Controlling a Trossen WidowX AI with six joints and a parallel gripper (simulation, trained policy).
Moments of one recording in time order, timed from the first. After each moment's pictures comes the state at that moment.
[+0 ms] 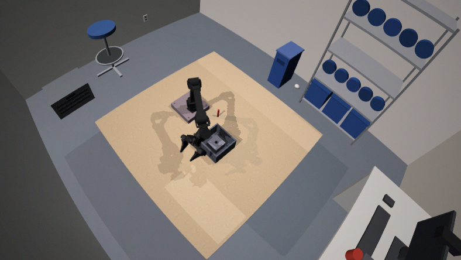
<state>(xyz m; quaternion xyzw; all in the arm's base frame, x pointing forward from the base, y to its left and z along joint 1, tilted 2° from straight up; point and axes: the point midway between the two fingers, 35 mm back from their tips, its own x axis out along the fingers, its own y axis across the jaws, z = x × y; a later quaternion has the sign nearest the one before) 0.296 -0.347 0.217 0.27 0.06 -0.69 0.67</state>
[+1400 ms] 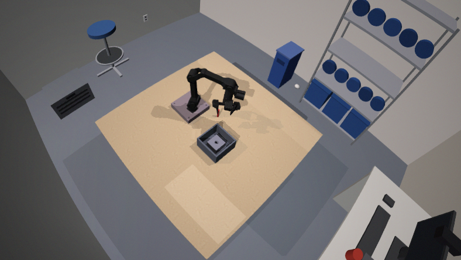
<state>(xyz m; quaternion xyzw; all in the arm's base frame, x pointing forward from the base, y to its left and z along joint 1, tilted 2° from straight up) 0.251 0.060 0.161 0.21 0.55 -0.36 0.72</state>
